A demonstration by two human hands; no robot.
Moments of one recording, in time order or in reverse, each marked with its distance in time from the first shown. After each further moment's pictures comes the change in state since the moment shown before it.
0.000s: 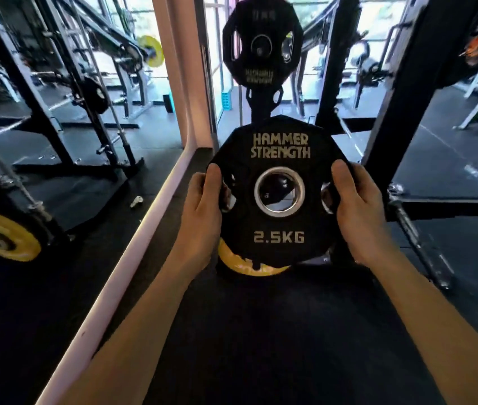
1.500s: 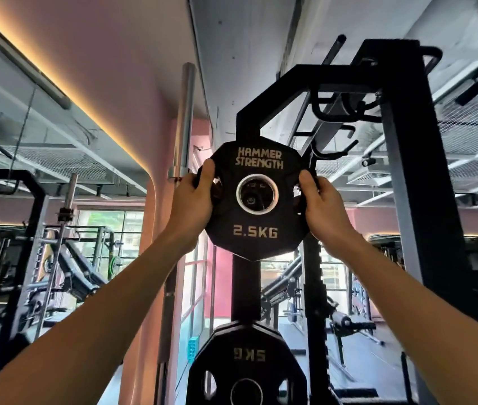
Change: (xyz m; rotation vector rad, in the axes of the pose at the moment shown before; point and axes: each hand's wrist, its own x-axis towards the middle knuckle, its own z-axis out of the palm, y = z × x) left_hand 0.520 0.318 0.109 -0.175 0.027 0.758; right_hand 0.531 -0.262 0.094 -0.040 0.138 -0.717
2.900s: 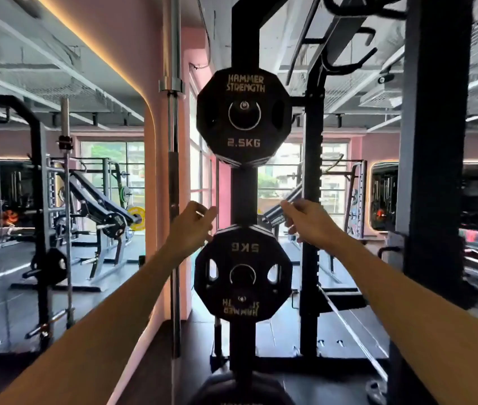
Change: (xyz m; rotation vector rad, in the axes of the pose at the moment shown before) left_hand -0.133 -0.116 -0.040 0.479 -0.272 -0.390; right_hand -0.119 0.102 -0.027 -0.404 -0.396 0.393
